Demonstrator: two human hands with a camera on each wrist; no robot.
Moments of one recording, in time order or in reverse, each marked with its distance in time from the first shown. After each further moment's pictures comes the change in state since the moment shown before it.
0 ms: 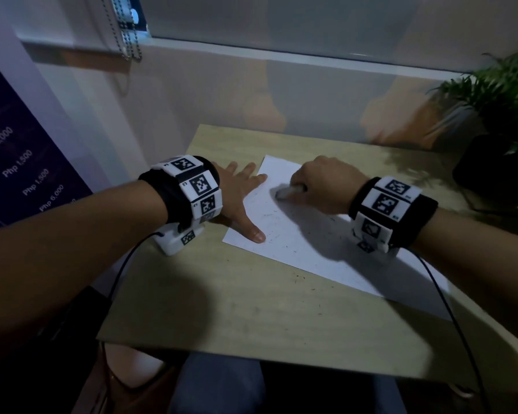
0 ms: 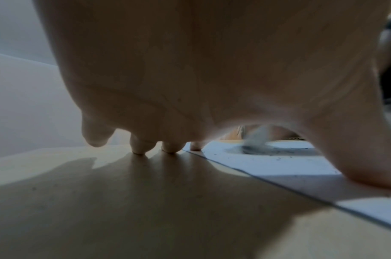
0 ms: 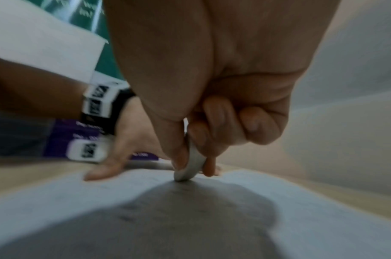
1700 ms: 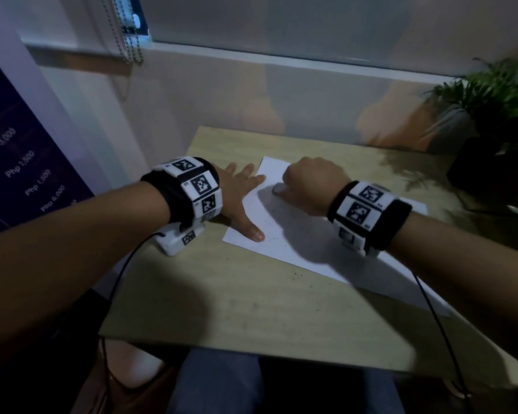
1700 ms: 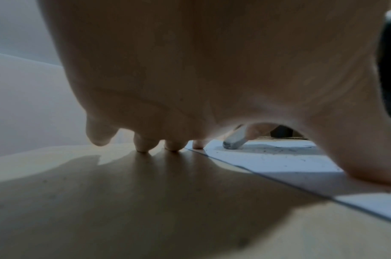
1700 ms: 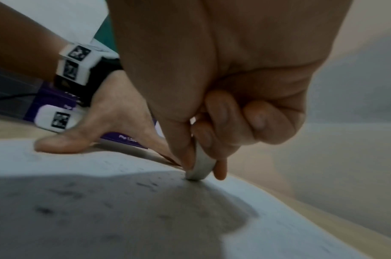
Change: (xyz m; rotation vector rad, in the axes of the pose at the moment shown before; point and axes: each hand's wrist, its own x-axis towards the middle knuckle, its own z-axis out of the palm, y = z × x) left_hand -0.001 0.004 0.003 -0.016 0.031 -0.006; right_hand -0.001 -0.030 -0.004 -0.163 0.064 0.074
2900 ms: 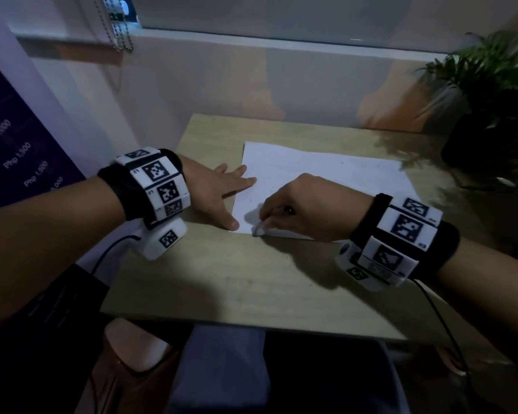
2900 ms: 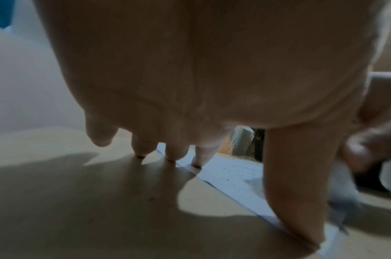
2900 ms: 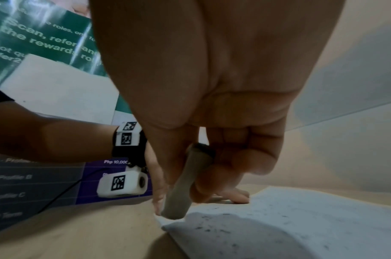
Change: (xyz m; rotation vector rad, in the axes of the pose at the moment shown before) left_hand -0.037 -0.005 0.002 0.005 -0.158 0.064; right_hand -0.067 -0.007 0.001 0.443 -0.087 -0.328
